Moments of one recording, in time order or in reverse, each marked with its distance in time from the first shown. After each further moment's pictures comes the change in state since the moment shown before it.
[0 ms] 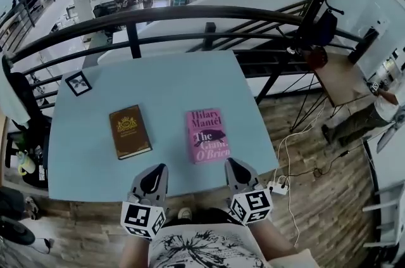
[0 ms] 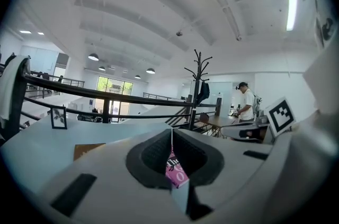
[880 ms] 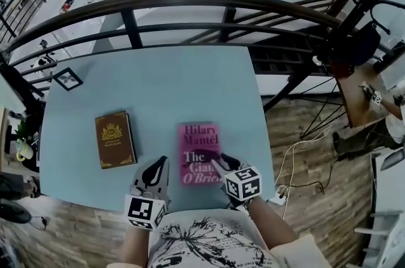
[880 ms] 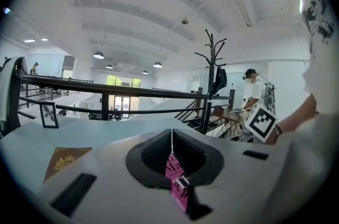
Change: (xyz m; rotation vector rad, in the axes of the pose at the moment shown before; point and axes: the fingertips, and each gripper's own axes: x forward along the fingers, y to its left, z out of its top) left arm 0.170 0.020 -0.023 0.005 0.082 0.131; right arm 0.165 -0.110 -0.118 0.105 0.515 0.279
